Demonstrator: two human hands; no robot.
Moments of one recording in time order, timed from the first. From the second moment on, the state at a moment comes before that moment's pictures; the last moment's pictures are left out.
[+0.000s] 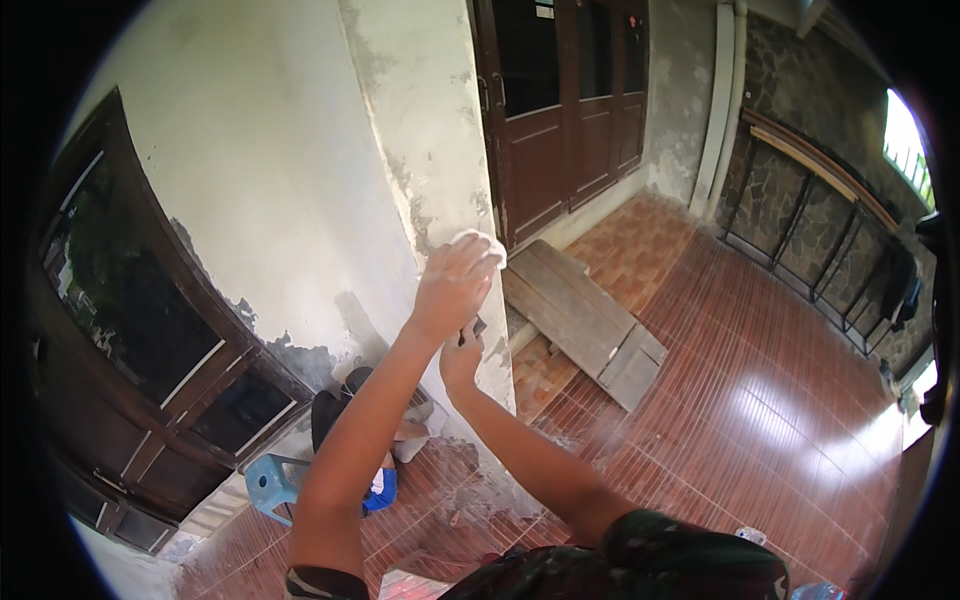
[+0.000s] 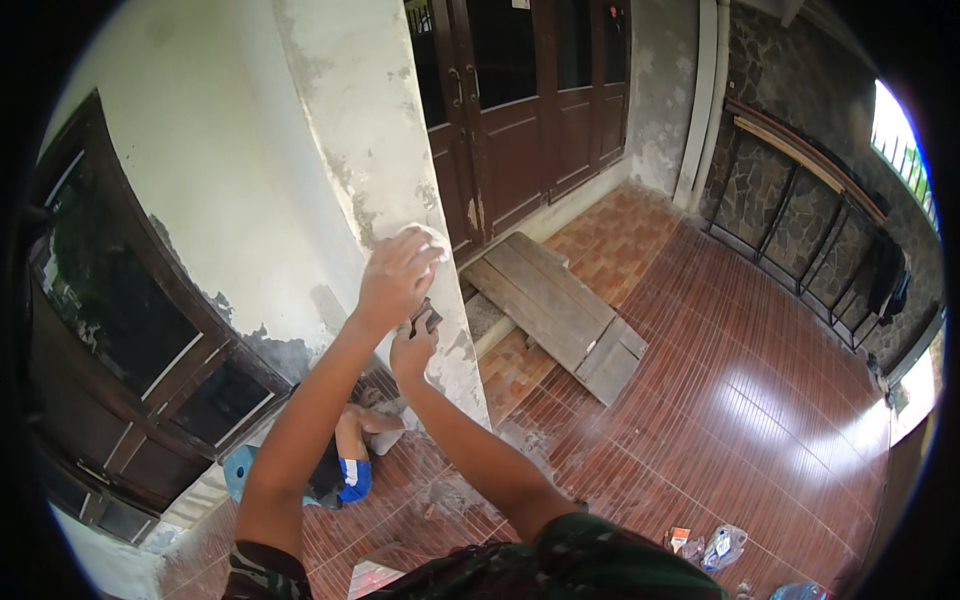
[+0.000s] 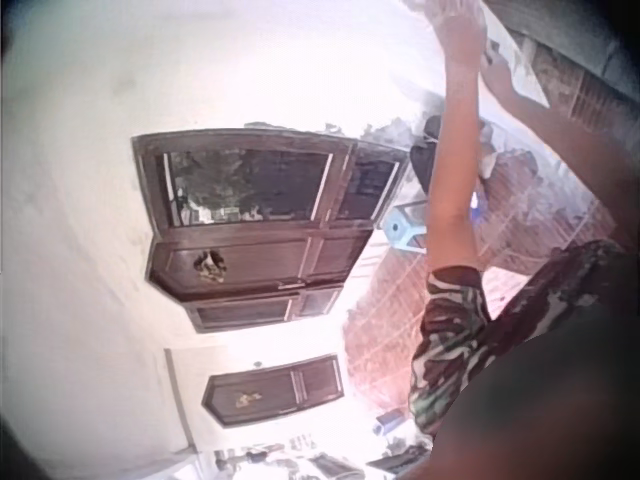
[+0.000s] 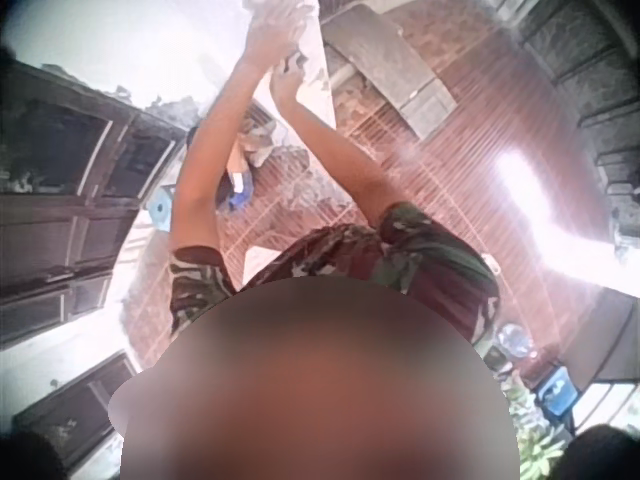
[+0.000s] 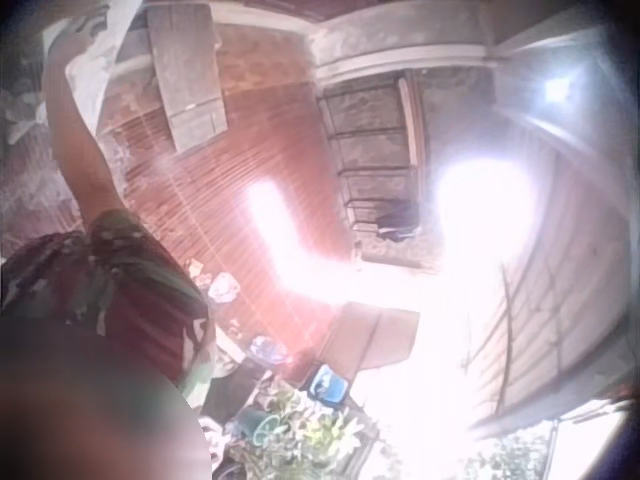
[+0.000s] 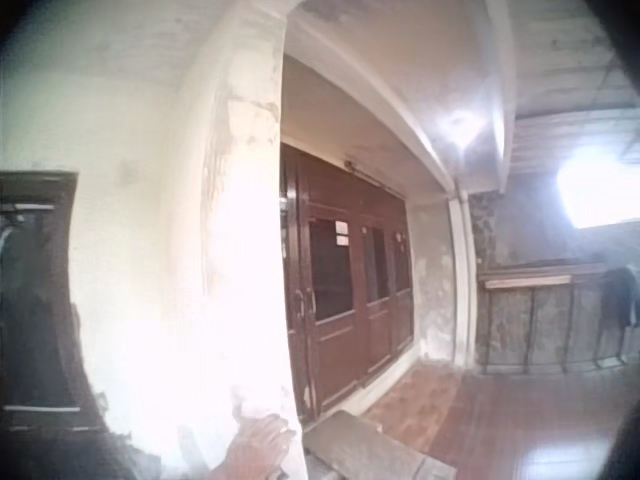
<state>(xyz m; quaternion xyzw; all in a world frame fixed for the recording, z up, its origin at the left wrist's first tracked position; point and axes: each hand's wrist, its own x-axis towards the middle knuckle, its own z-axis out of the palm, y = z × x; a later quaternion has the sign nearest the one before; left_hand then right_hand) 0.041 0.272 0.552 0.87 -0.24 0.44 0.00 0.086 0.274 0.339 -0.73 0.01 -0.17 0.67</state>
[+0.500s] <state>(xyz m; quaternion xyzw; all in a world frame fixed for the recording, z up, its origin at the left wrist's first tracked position) 0.104 0.290 0.384 0.87 -0.29 0.14 -0.38 0.013 0.139 0.231 -0.54 0.20 0.03 0.82</state>
